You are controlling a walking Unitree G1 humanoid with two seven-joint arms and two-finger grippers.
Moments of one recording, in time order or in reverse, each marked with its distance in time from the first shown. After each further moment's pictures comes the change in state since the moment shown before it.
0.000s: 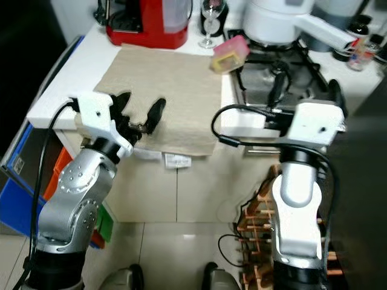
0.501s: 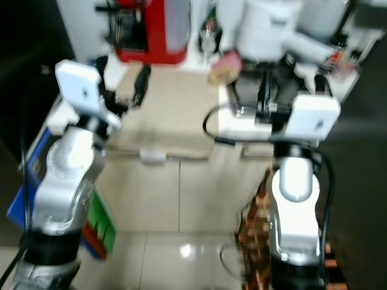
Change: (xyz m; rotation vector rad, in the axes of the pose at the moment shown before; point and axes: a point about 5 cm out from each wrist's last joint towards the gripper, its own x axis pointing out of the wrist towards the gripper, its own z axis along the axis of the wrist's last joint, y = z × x) left arm 0.023 0.000 0.015 0.065 -0.117 0.032; right arm 0.028 0.024 0.005 0.116 -0.035 0.113
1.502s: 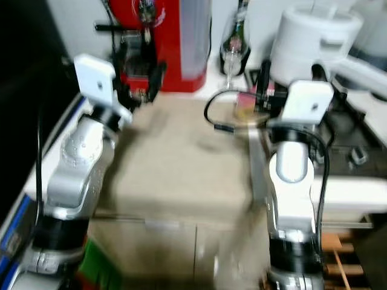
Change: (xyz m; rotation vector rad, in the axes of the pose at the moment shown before) left arm 0.016 0.000 -0.005 -0.032 -0.015 -0.070; right arm 0.027 0.004 -0.015 0.020 0.041 -0.034
